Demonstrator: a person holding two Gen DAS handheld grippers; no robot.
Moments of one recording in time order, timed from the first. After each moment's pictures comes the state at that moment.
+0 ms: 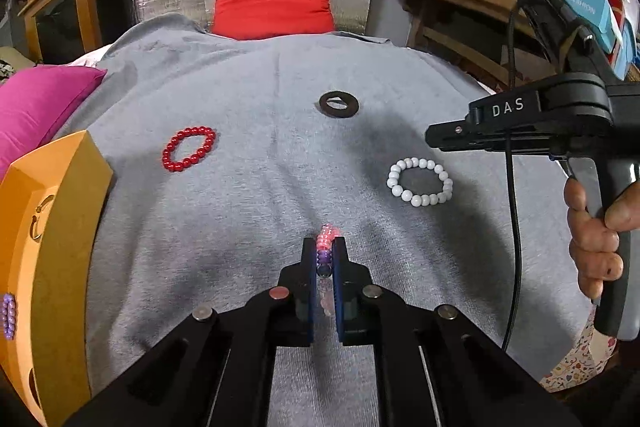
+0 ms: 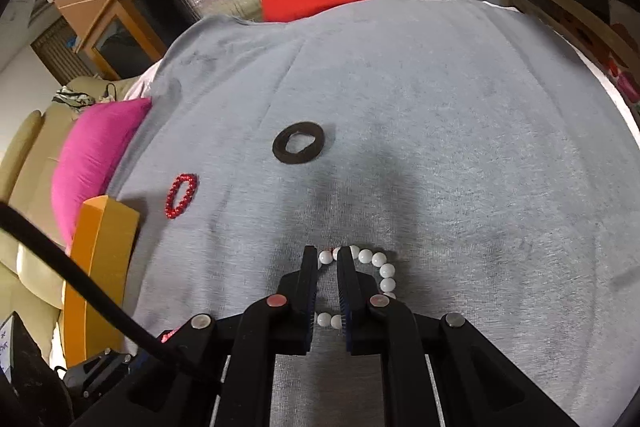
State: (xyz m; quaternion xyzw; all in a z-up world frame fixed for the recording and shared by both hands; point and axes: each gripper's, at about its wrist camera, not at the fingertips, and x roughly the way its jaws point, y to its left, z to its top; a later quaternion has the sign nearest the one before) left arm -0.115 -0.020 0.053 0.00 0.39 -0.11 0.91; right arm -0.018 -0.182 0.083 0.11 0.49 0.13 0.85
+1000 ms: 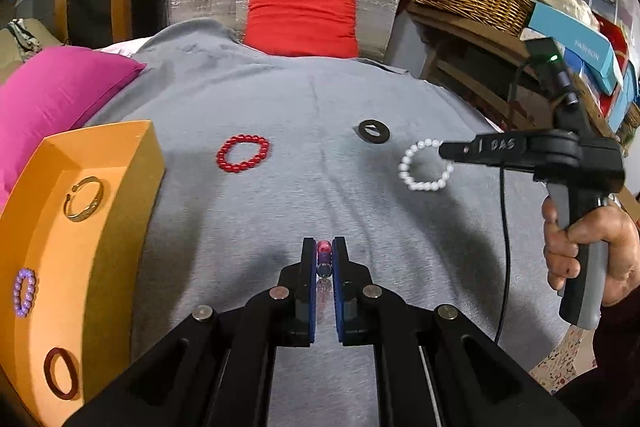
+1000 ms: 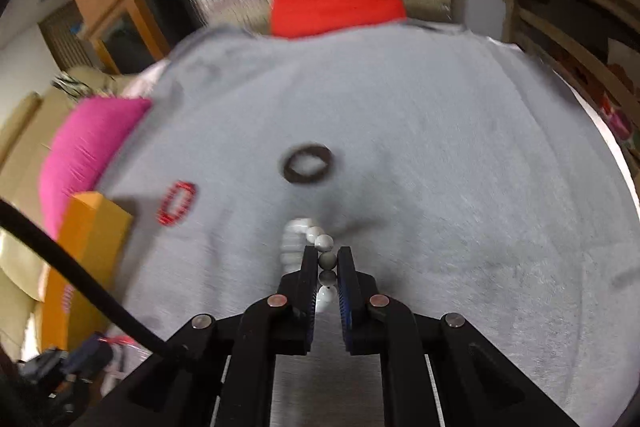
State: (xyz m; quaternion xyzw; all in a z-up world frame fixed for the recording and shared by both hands) left arm -0.142 0.037 0.076 -0.05 0.37 -0.09 0.93; right arm -0.034 -0.164 0.095 0.06 0.45 0.13 0.88
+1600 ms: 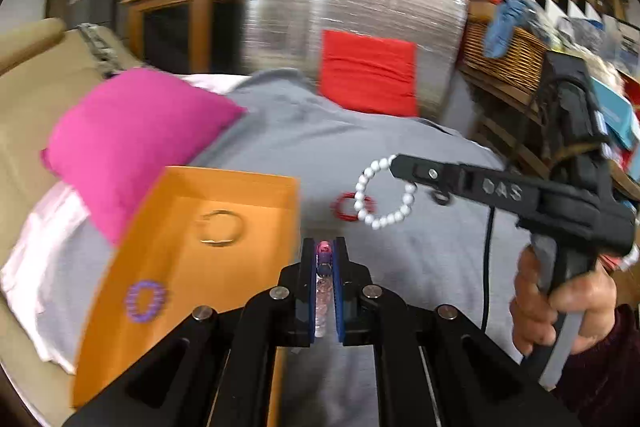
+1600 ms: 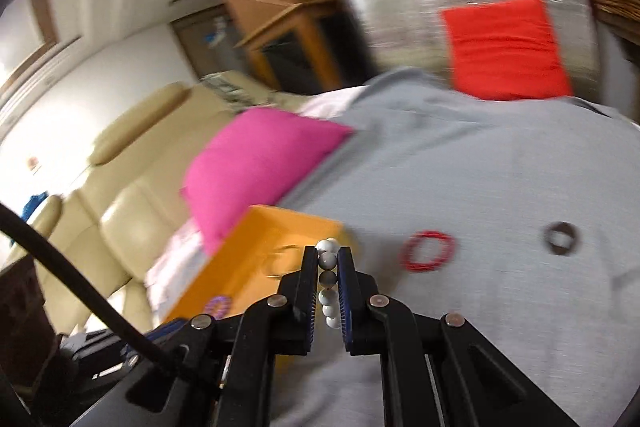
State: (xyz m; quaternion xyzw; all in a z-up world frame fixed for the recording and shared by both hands) left arm -0.207 0.155 0.147 -0.07 0.31 0.01 0.95; right arm -0.099 0.012 0.166 0.07 0.34 0.37 0.86
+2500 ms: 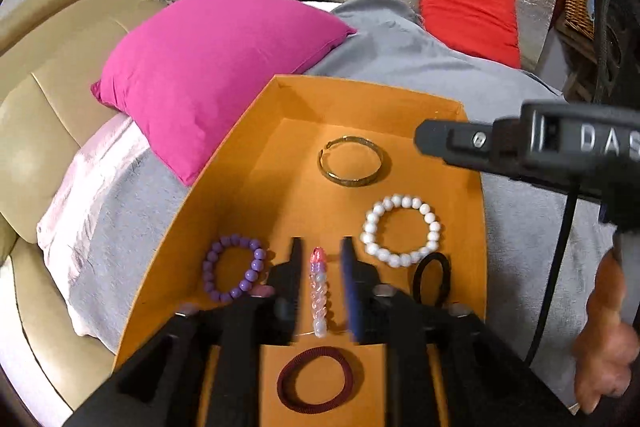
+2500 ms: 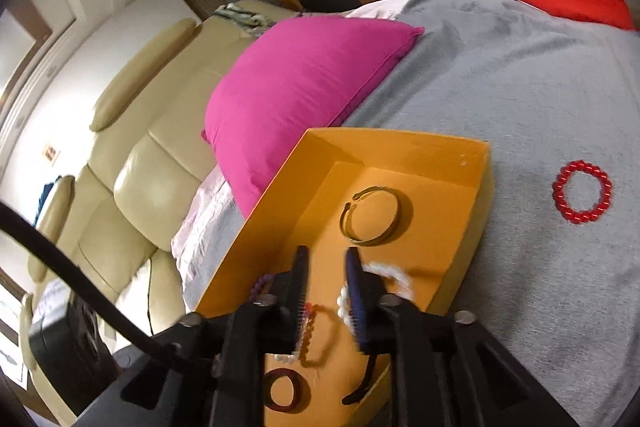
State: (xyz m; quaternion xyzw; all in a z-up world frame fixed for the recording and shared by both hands) left arm -0.165 0.227 0.065 -0.06 0.41 0.14 0.90; right arm -0.074 0.135 0.096 0.10 0.45 0.40 0.79
